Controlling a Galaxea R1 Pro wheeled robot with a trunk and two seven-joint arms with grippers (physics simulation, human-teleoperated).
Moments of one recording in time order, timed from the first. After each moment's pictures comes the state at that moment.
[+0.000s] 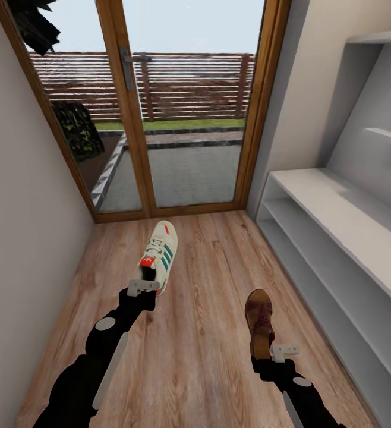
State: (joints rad) left arm -0.36 -0.04 -0.16 -1.45 0.03 0.47 0.04; right arm -0.25 0.00 0.00 -0.98 0.00 0.33 0.00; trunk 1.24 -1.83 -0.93
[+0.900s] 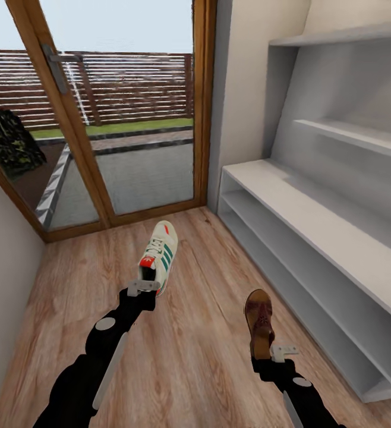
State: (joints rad) left arm -0.36 -0.04 -0.16 -1.45 0.03 0.47 0.04; right arm -0.25 0.00 0.00 -0.98 0.00 0.33 0.00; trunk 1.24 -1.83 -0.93
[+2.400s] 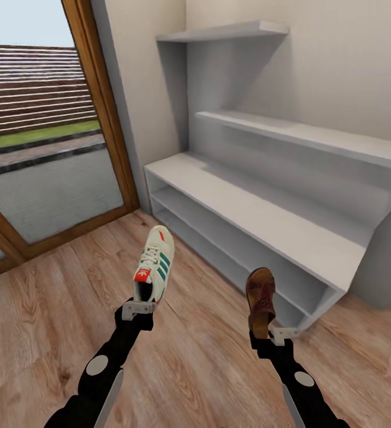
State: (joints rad) left arm -0.19 -0.04 -0.16 -1.46 0.03 0.17 0.04; right arm -0.25 0.00 0.00 -1.05 0.00 0.10 0.00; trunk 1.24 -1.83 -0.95
